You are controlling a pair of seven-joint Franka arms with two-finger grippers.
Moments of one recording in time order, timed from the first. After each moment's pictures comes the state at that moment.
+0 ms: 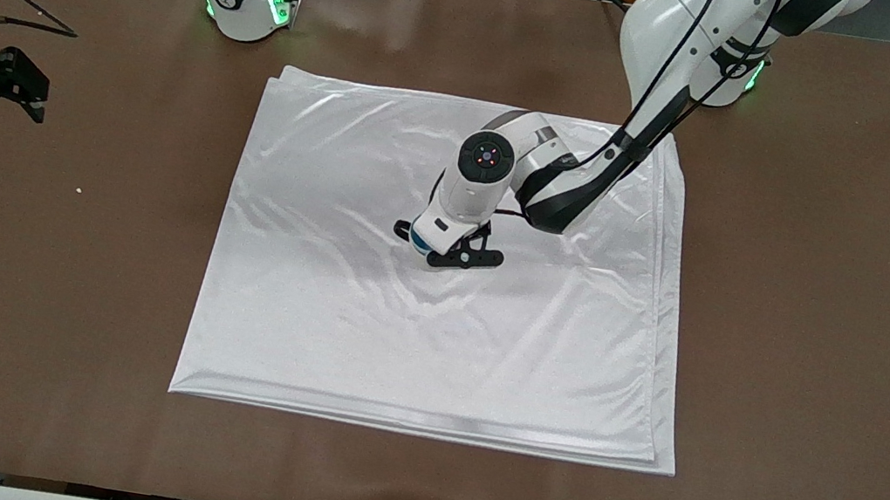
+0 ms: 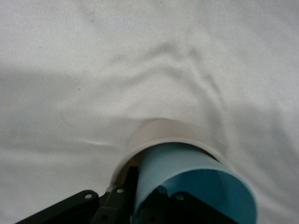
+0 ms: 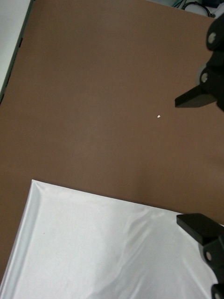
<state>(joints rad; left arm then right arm) -0.58 0.74 -0.27 -1.53 0.09 2.32 -1.03 -0.05 -0.05 0.07 -1.66 -0.12 1.69 -0.19</state>
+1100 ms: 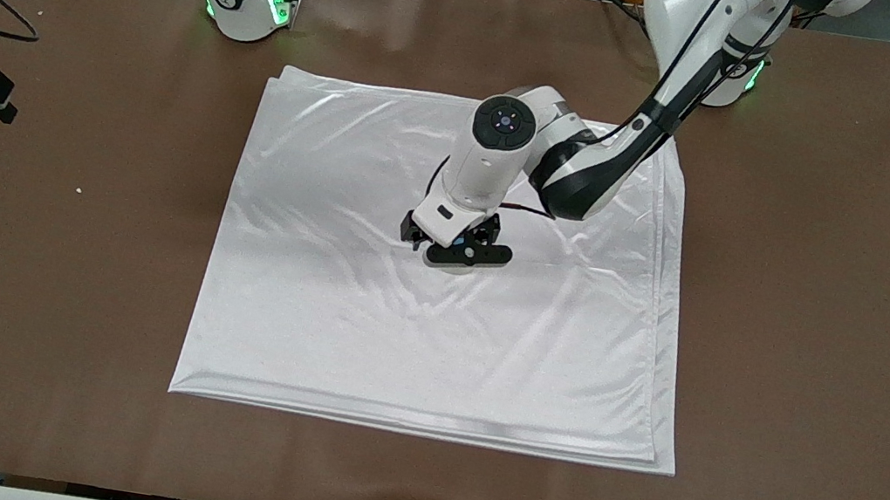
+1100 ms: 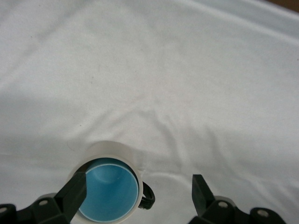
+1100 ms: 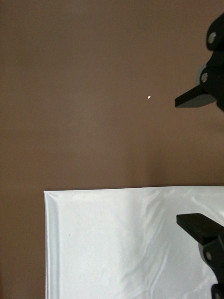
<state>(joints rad) -0.59 0.62 -0.23 -1.49 0.09 2.30 -1.03 -0.14 -0.05 0.07 -1.64 -0.01 1.67 -0.04</state>
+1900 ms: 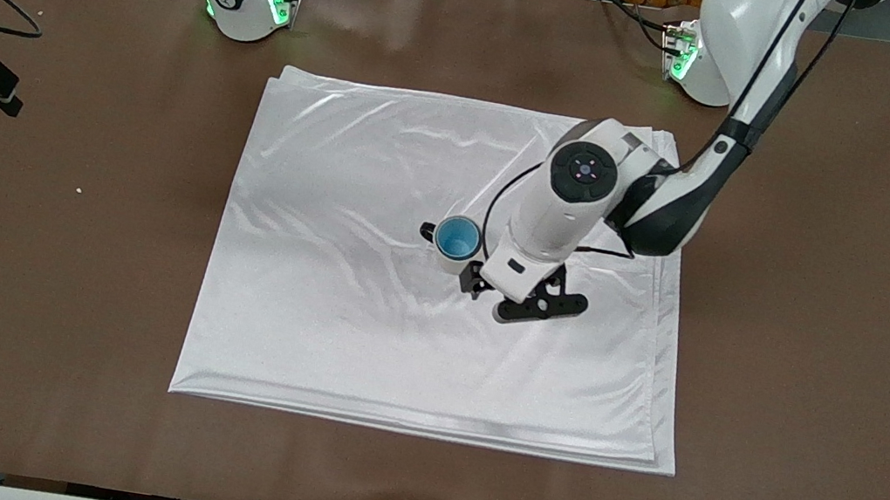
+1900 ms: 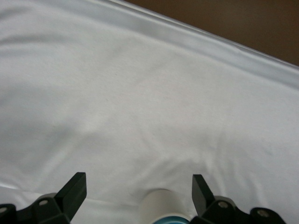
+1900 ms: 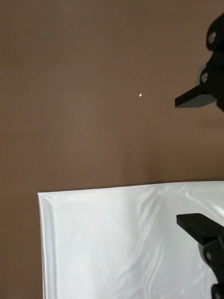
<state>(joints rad) -0.43 0.58 -0.20 -1.49 0.10 2.21 -0.90 -0.14 -0.05 0.08 -1.63 -0.01 1.64 0.00</state>
